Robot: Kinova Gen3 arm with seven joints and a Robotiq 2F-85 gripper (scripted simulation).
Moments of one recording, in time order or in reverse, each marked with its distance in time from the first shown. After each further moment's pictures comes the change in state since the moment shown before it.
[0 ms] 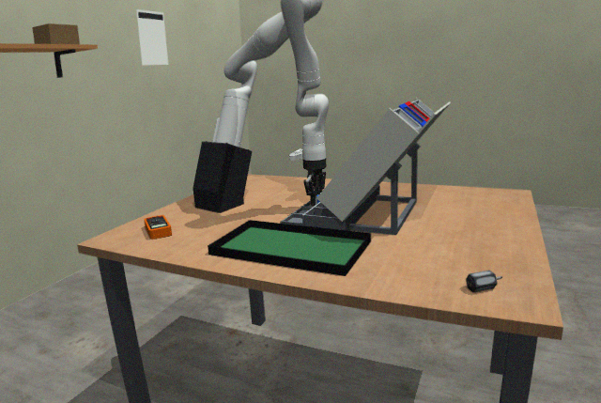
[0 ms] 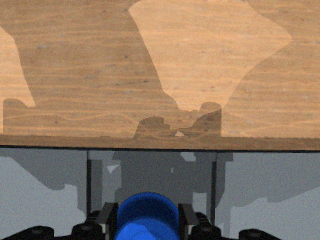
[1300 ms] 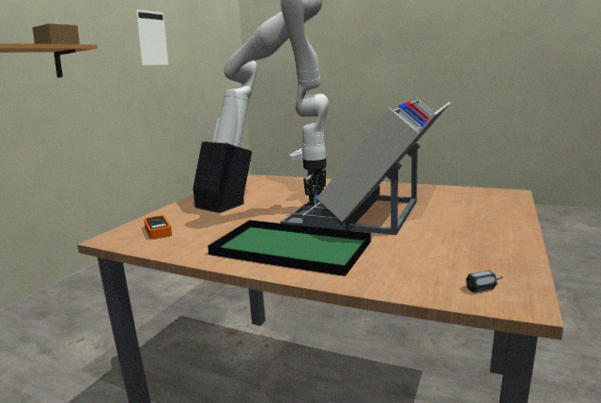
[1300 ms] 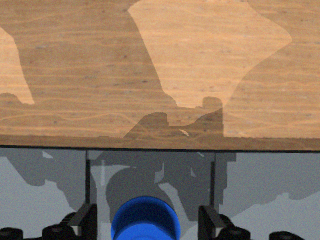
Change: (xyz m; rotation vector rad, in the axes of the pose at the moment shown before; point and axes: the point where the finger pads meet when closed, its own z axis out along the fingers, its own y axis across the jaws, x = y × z) arm 0.000 0.001 0.000 -0.001 0.000 -0.001
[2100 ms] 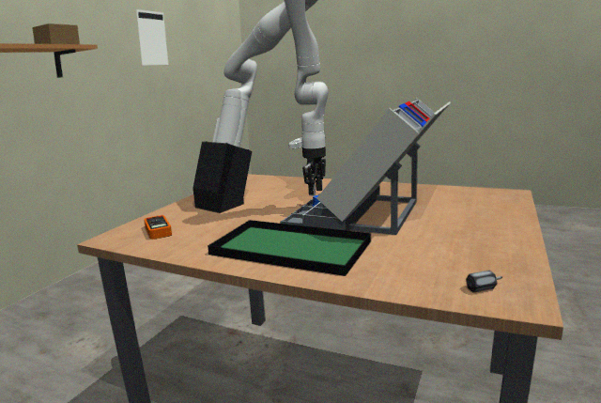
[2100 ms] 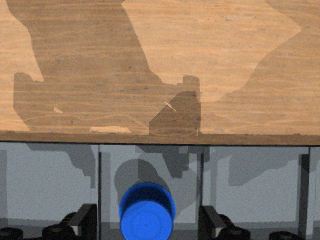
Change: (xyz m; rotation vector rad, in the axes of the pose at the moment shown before) arm 0.000 0.000 -0.038 0.000 -0.001 0.003
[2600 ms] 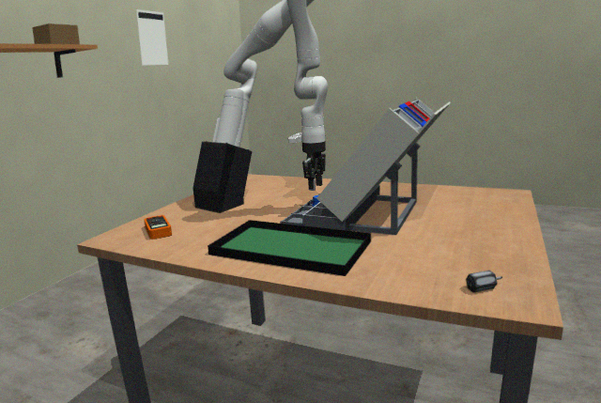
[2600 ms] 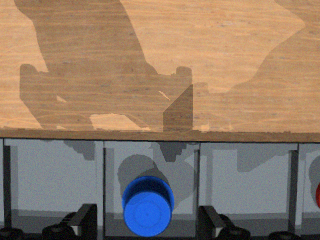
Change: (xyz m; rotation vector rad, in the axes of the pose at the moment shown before) arm -0.001 0.000 -0.018 0.002 -0.004 -0.001
